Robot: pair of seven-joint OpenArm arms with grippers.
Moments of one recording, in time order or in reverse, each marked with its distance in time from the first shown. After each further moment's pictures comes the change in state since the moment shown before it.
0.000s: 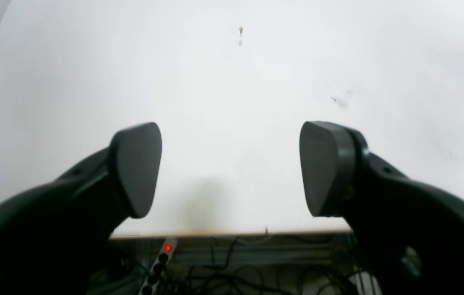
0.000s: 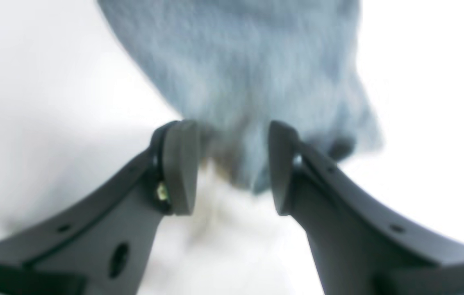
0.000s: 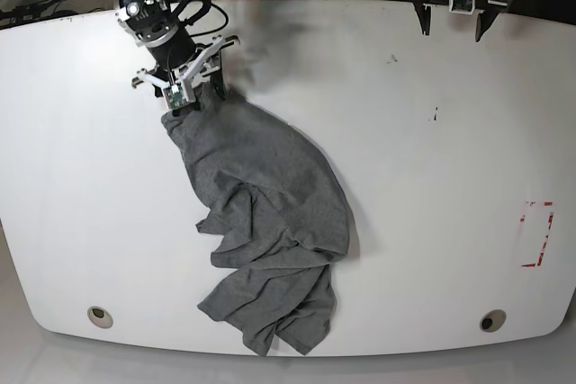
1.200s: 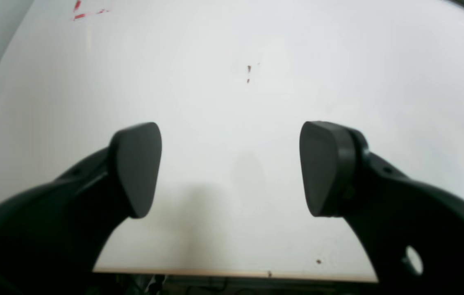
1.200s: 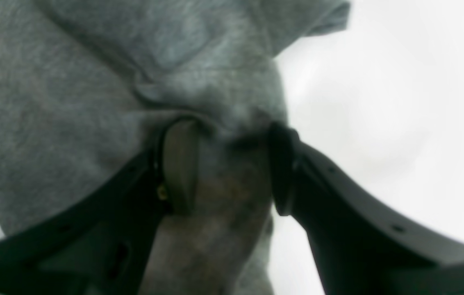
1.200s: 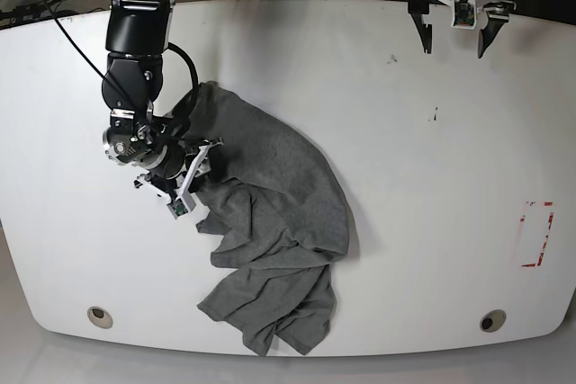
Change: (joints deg) left arm -3.8 1.0 -0.3 -0.1 0.1 0.0 0.0; right arm 36.2 3.2 0.2 -36.1 0.0 11.6 -11.3
